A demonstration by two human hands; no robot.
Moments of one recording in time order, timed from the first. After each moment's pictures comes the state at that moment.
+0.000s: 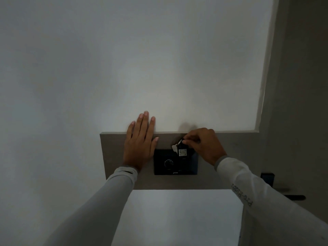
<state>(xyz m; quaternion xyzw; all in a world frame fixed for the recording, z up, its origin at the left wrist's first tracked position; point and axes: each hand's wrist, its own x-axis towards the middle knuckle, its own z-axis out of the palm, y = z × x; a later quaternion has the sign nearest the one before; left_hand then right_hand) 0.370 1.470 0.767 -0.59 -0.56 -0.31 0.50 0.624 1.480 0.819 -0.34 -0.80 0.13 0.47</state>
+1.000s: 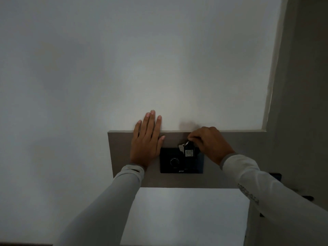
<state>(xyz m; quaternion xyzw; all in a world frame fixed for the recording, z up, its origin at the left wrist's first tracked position) 0.375 1.462 0.771 -0.58 -0.56 -0.30 0.50 0.624 1.468 0.831 -0.32 -0.87 -0.04 0.37</state>
